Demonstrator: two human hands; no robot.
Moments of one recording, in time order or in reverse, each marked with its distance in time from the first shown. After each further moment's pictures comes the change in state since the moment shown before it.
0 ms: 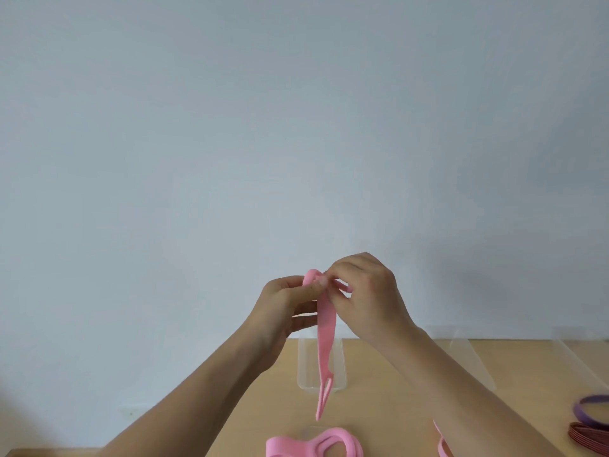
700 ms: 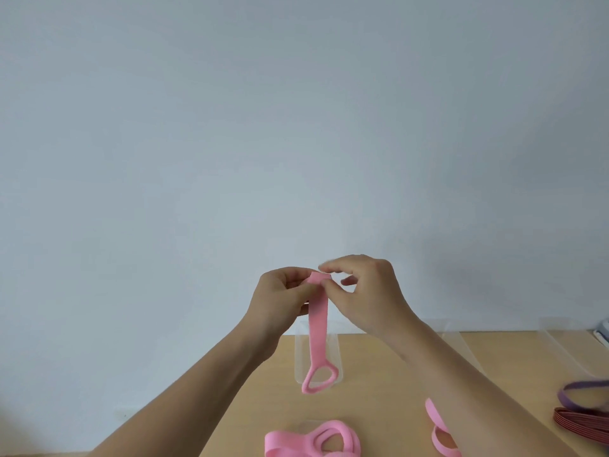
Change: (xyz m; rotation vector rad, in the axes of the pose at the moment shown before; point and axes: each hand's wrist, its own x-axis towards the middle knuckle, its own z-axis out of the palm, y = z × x) left_hand 0.006 -0.006 -0.004 0.130 0.112 0.077; right_hand -0.001 -0.014 -0.015 0.271 -0.089 0.213
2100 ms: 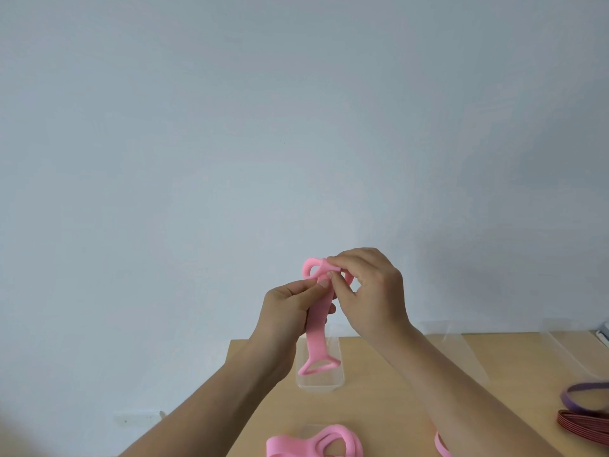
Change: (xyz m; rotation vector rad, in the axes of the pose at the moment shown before) left_hand -0.011 -0.004 0.018 -0.263 0.018 -0.090; right_hand 0.000 0.003 0.010 -0.164 0.377 -0.228
